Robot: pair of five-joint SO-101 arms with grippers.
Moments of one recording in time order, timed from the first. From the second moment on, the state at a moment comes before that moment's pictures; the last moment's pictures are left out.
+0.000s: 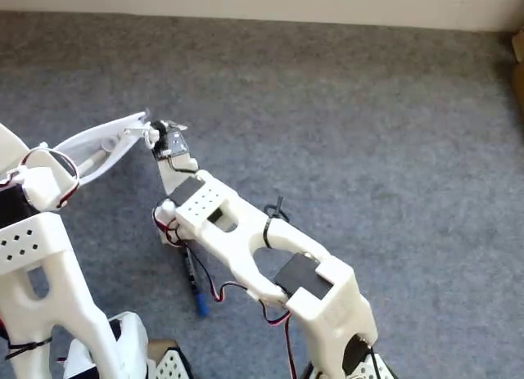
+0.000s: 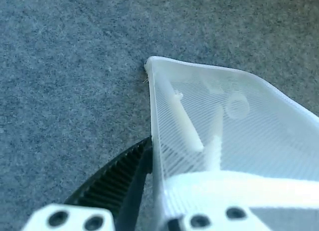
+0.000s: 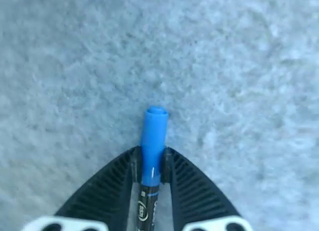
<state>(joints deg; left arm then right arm) -32.8 -37.6 27.7 71.2 22.8 -51.8 24.7 0.9 56.4 -20.0</state>
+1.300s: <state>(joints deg) -32.8 -37.6 27.7 71.2 22.8 -35.6 44.0 -30.8 78.9 -8.1</state>
